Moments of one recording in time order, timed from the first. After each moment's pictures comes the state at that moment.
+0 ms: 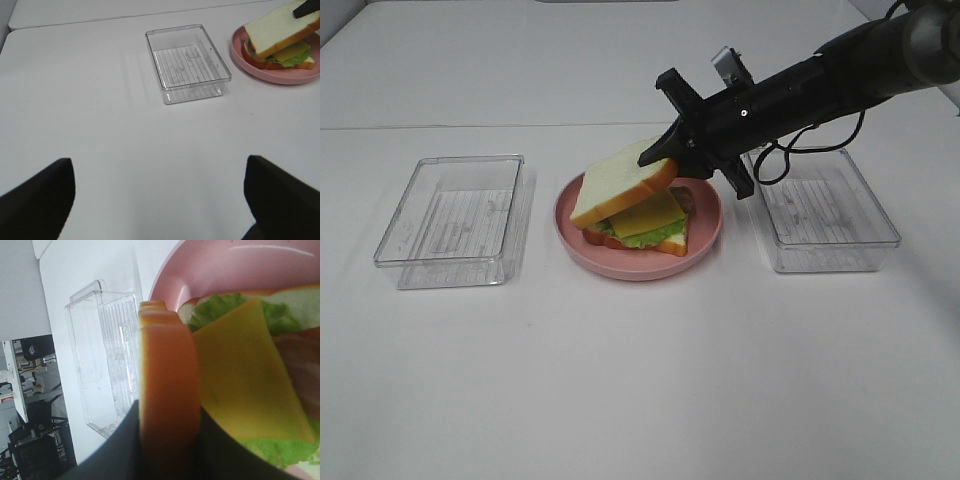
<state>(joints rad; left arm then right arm) -0.20 -0.01 -0.50 0.04 1.06 -0.05 0.25 2.21 -1.48 1.24 0.74 -0.38</state>
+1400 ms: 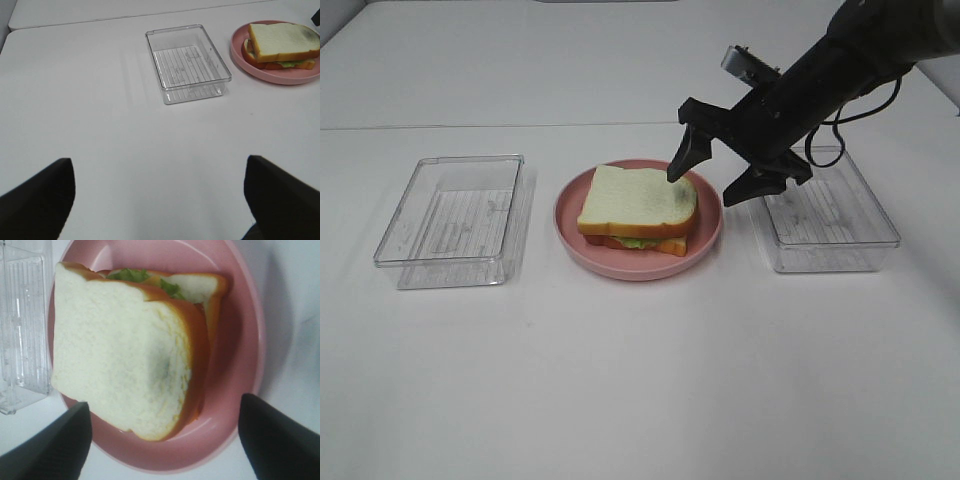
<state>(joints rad) -0.20 -0.01 -0.50 0.04 1.06 -0.05 0.25 2.12 -1.48 0.73 0.75 -0.22</state>
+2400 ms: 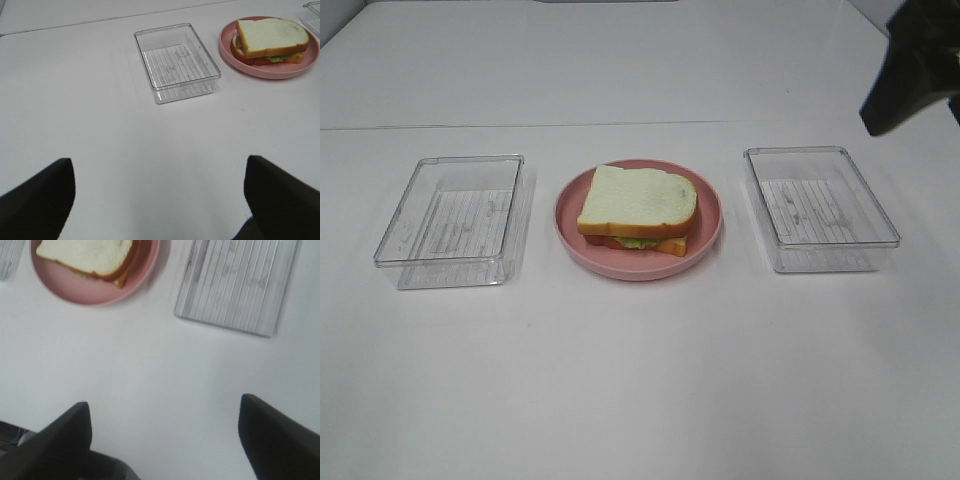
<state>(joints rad) -0.20 -0.01 -0.50 0.00 1.06 0.00 0.25 1.29 -1.18 0.18 1.07 -0.08</state>
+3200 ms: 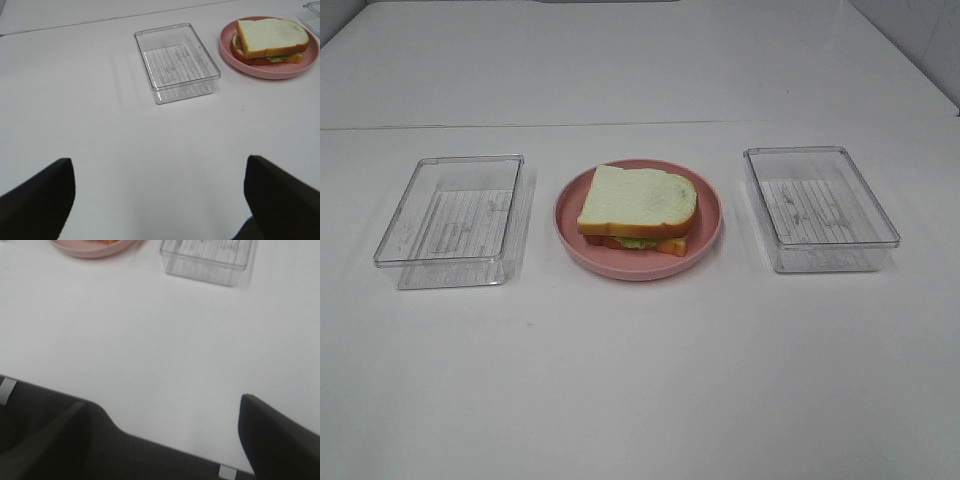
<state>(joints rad) -0.20 -0.01 -0.50 0.00 1.06 0.00 0.25 0.25 -0.51 0.11 1.08 -0.09</state>
